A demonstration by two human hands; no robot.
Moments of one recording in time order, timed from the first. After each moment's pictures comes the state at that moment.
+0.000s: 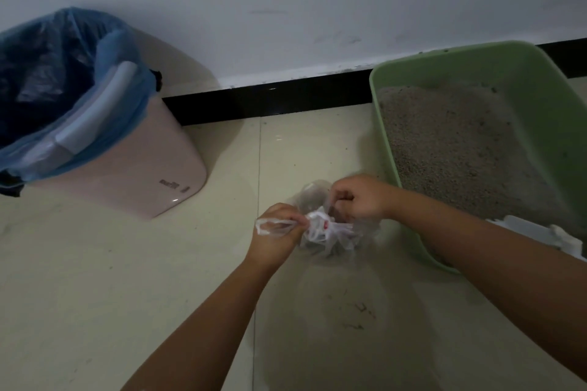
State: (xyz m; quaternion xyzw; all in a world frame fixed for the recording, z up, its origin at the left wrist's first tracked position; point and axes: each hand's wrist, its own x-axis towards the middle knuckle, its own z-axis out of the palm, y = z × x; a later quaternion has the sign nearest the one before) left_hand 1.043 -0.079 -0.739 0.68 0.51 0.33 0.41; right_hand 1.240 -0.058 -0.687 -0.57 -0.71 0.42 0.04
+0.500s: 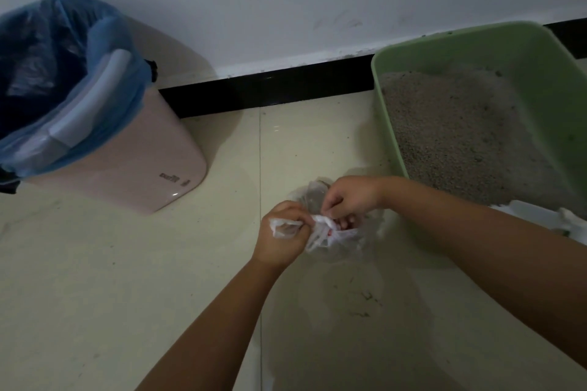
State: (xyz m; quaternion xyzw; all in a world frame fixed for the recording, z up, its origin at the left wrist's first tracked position) left_hand 1.042 -0.089 -0.748 0.71 0.46 0.35 0.40; right_hand 1.224 -0.049 -0.700 -0.48 -0.68 0.55 -0.07
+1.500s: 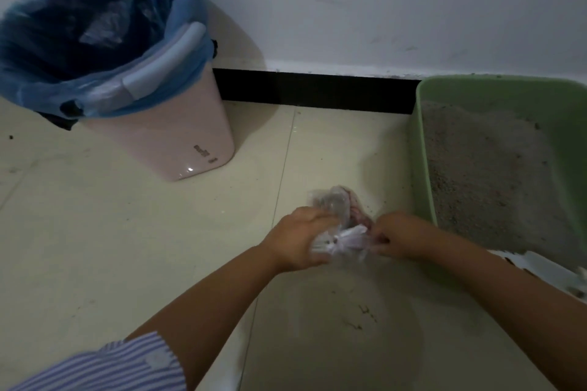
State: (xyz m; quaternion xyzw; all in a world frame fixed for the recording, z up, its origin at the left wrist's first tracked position) left_hand 1.033 -0.094 -0.725 0.85 0.46 -0.03 0.26; right_hand 1.242 -0.087 -0.703 -0.47 -0.81 0.27 -0.22
